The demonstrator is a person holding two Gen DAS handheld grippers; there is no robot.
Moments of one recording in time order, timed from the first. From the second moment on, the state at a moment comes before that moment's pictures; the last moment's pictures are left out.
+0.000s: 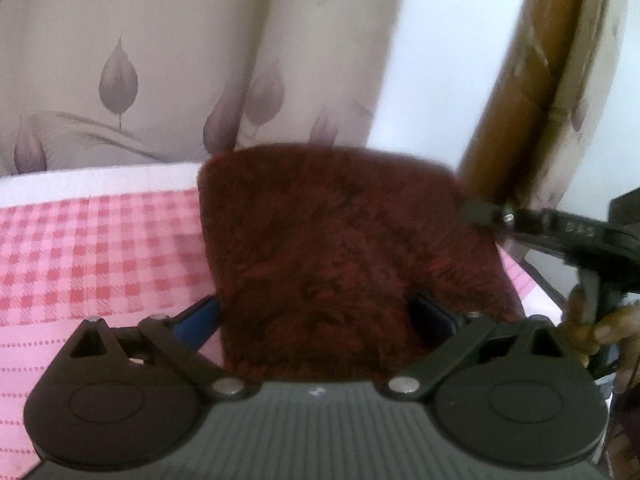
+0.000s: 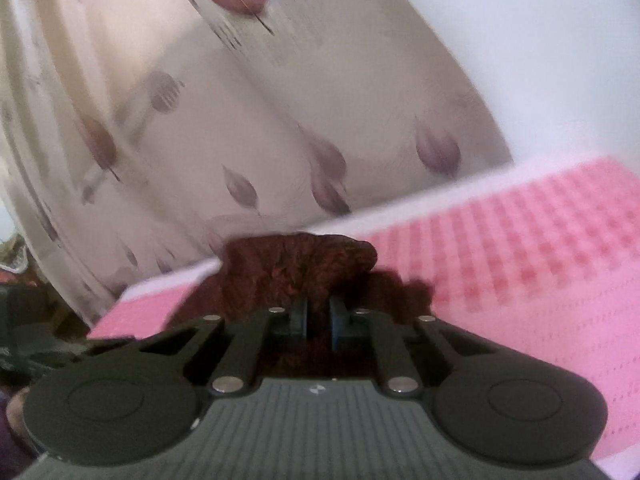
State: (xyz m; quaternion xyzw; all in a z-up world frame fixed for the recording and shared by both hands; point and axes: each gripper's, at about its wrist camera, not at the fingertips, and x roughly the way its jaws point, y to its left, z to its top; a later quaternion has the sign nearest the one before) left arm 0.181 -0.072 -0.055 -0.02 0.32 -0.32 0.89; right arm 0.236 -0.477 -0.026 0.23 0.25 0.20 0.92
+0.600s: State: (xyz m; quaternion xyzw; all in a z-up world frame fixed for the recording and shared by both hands) left arm 0.174 -0.085 -0.071 -0.02 0.34 -0.32 0.88; right arm 0.222 -0.492 -0.056 0.23 0.28 0.13 0.92
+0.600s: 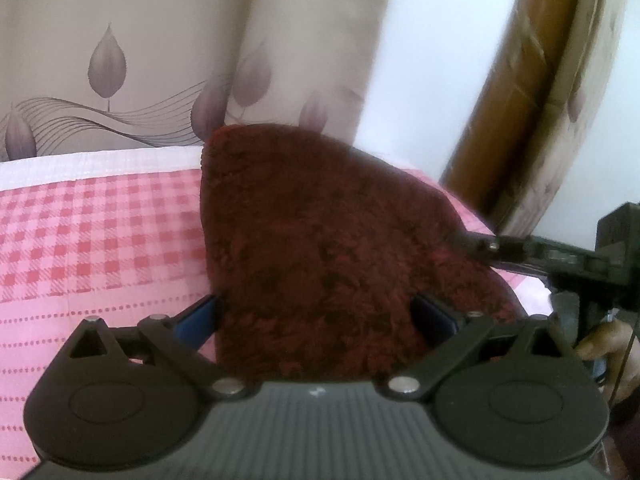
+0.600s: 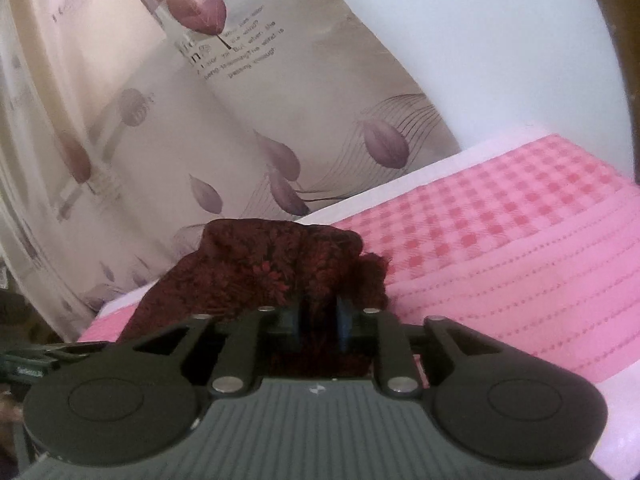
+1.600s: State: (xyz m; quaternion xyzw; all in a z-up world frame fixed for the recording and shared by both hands) left arm 0.206 -0.086 -0.092 -0.02 0.36 -0.37 0.85; right arm 0.235 -0.500 -0.089 0.34 0.34 0.25 0.84
